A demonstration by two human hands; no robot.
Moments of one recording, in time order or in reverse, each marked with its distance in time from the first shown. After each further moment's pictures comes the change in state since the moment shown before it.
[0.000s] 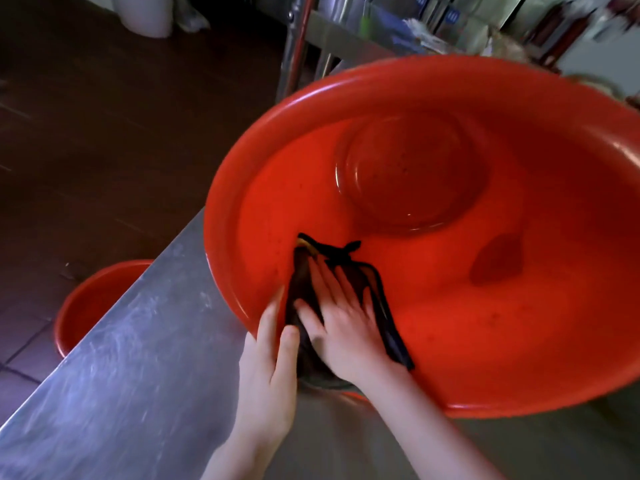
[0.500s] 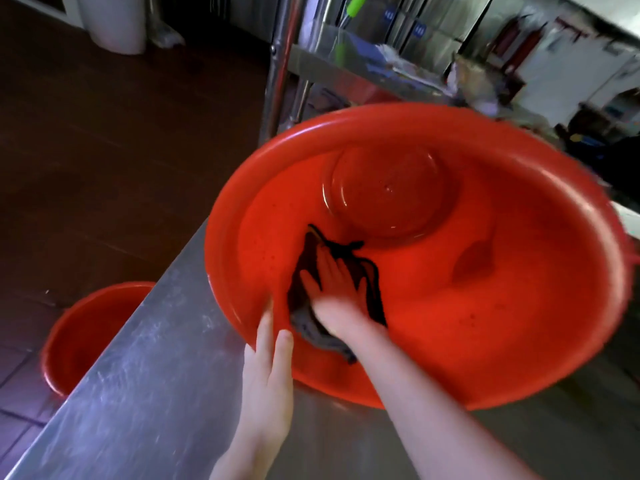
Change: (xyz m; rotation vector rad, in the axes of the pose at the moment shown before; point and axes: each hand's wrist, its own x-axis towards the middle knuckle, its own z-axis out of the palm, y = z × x) left_hand 0.008 0.010 -0.008 -0.148 -0.088 -0.185; right_hand 0.061 0.000 -0.015 0.044 -0.103 0.249
